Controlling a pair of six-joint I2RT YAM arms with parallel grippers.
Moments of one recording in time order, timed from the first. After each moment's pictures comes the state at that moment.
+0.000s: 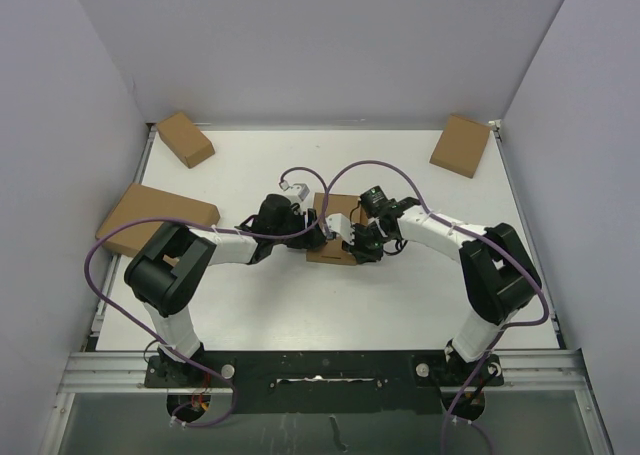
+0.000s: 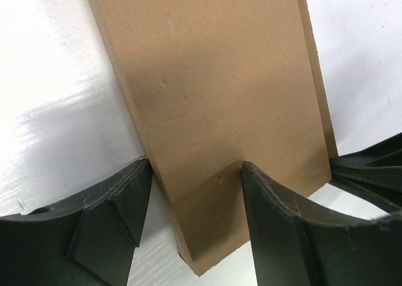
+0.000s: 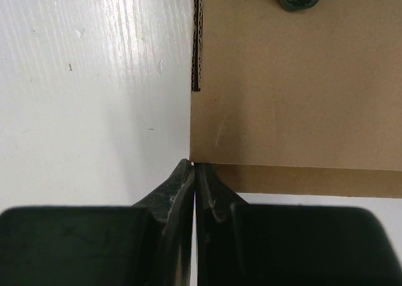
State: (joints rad) left arm -0.60 1.79 0.82 0.34 0.23 -0.51; right arm 0.56 1.70 1.07 -0.62 -0.42 -0.86
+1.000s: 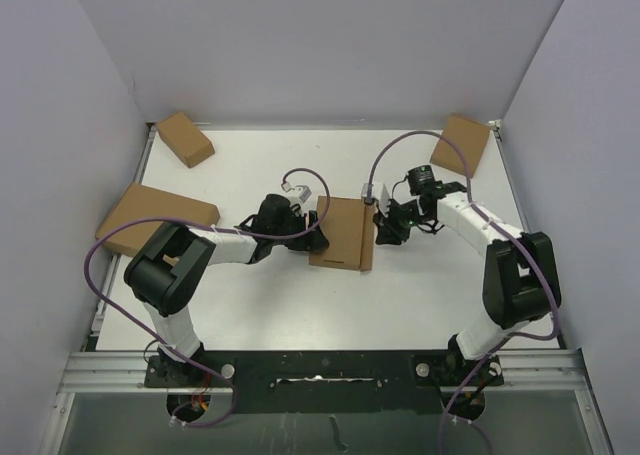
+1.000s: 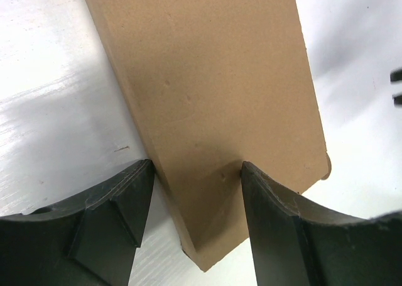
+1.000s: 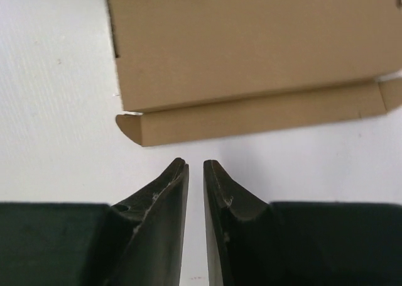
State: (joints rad) left arm -0.59 1.79 0.82 0.33 0.30 -0.51; right arm 0.29 1.60 1.09 -0.69 -0.66 -0.90
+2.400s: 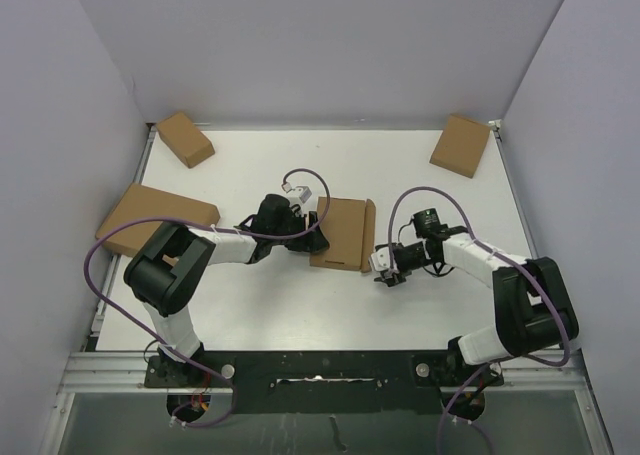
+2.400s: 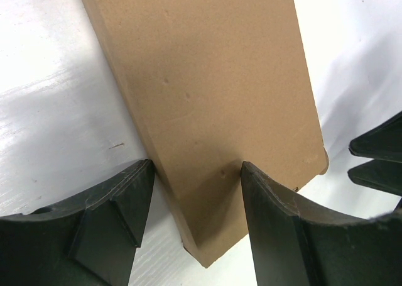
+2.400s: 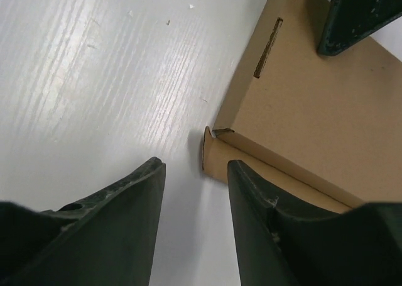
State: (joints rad) left arm -0.59 1.79 0.82 0.33 0.33 -0.51; right arm 0.26 1.43 0.68 -0.52 -0.93 -1.64
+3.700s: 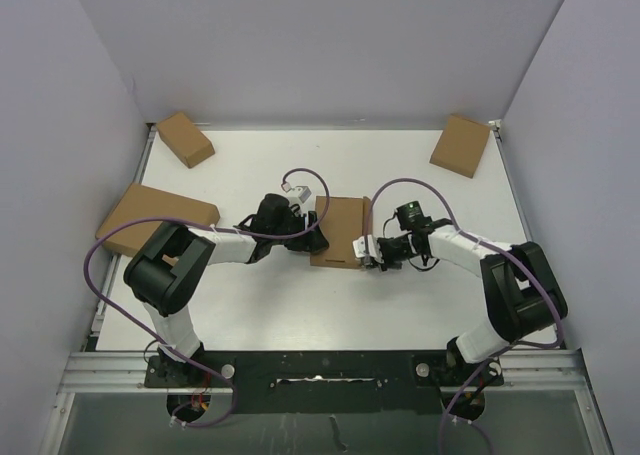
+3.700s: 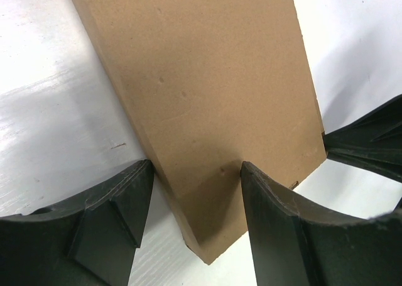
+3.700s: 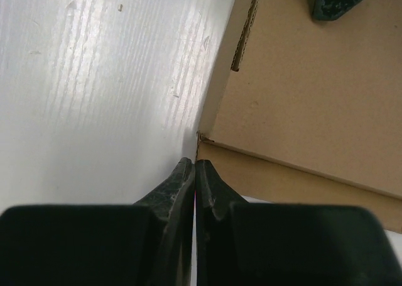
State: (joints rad) left arm -0.59 1.79 0.82 0.32 0.33 -0.51; right arm 0.37 1.53 0.76 -0.41 -0.74 -1.38
